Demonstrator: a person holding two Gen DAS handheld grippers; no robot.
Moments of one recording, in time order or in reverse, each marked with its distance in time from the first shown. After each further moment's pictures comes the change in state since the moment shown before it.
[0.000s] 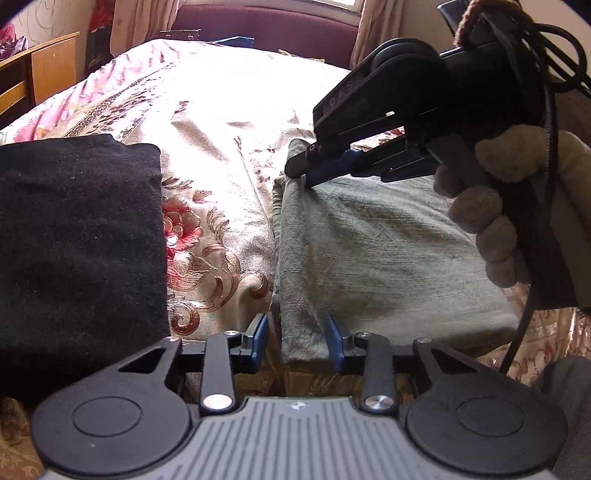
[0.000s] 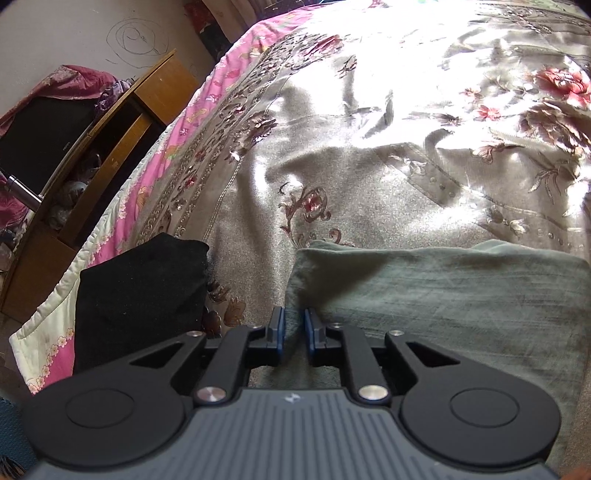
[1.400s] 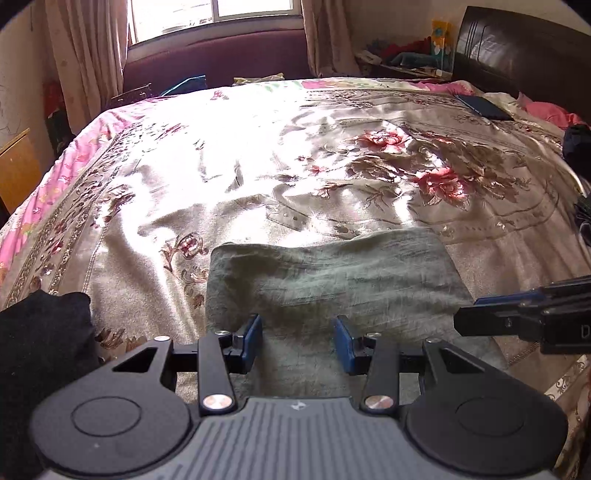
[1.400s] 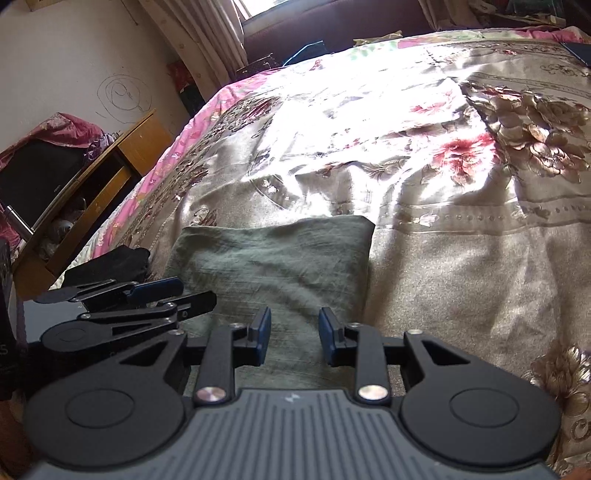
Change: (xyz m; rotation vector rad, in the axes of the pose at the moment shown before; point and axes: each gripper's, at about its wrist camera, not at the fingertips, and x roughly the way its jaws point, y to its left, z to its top) left arm 0.069 -0.075 0.085 0.295 -0.036 0.096; right arm -0.105 -0.104 -0.079 0.024 -0.197 -0.065
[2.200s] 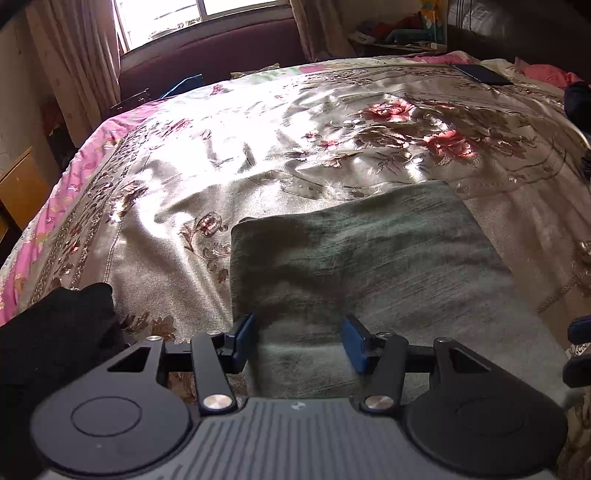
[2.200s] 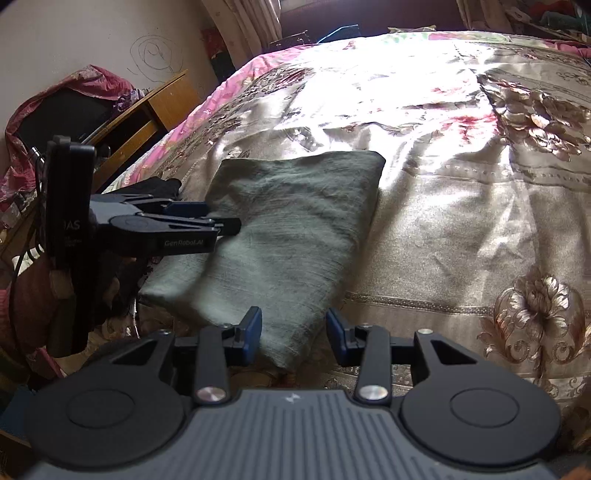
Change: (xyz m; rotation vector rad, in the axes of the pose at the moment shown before) left arm -0.012 0.007 -0.027 0.089 0.039 0.062; right arm -0.048 0.007 -0.053 -0.114 0.062 0.027
